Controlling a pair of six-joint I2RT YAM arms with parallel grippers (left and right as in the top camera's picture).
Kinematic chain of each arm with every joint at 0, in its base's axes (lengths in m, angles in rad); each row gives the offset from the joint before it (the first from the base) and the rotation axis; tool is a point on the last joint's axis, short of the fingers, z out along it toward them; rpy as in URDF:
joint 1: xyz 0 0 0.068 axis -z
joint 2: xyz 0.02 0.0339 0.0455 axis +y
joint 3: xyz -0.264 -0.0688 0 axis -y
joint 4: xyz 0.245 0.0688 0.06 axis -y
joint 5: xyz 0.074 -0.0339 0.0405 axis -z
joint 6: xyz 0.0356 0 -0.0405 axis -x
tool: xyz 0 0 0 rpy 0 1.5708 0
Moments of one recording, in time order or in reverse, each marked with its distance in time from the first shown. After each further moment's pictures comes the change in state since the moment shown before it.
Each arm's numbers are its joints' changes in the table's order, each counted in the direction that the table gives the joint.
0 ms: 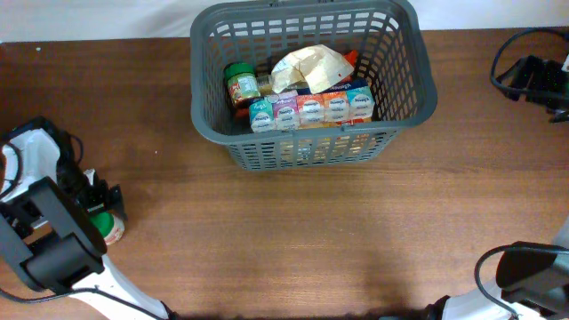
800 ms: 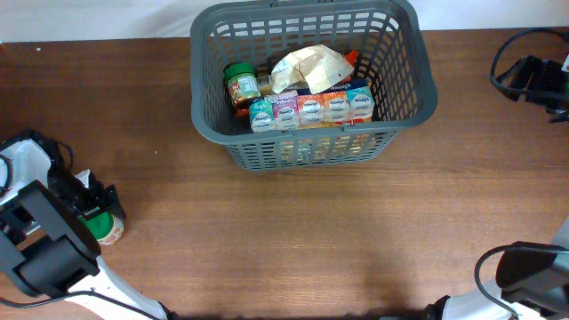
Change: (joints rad) left arm -0.061 0.000 -0.042 0.105 0.114 -0.068; right arm 0.000 0.000 0.000 0.000 0.000 0.000
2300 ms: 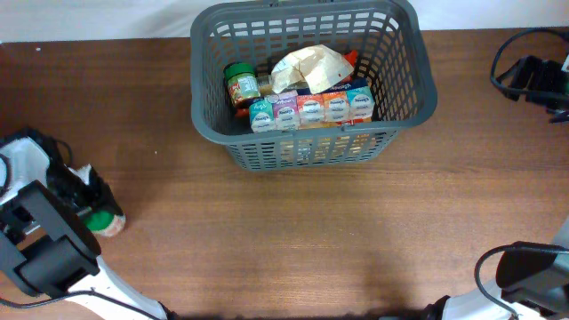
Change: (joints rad) left arm 0.001 0.000 0.060 -0.032 0.074 -0.017; right arm 0.000 0.000 0.000 0.000 0.000 0.000
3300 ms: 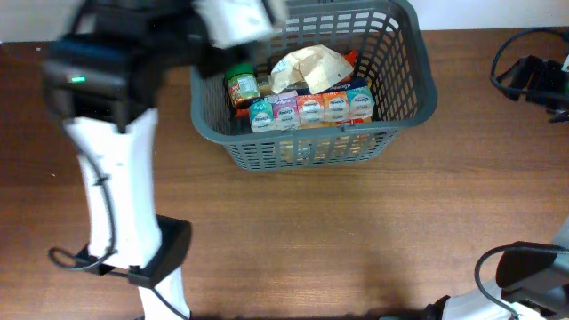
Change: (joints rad) left arm 0.905 0.000 1.423 -0.108 0.365 -0.827; right arm 0.000 0.000 0.000 0.000 0.000 0.000
